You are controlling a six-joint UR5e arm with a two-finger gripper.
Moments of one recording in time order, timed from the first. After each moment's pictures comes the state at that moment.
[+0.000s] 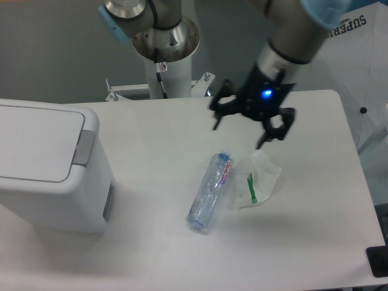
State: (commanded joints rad) arm 2.55 -1.79 -1.31 -1.53 1.09 0.74
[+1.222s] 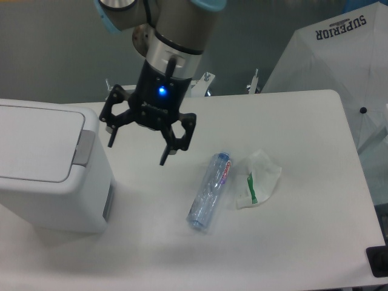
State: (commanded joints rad) arm 2.35 -1.71 -1.43 -1.25 1.03 0.43
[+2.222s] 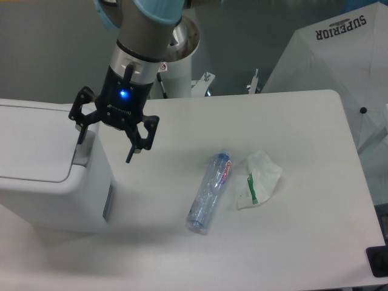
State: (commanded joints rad) arm 2.31 -1.65 -1.64 -1.07 1.04 0.41
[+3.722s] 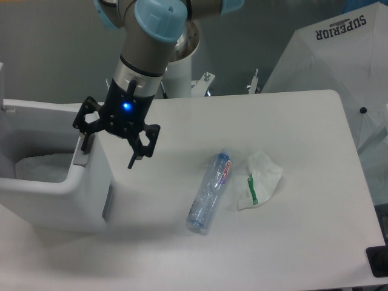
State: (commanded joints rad) arm 2.31 -1.67 -1.63 -1.07 1.04 0.41
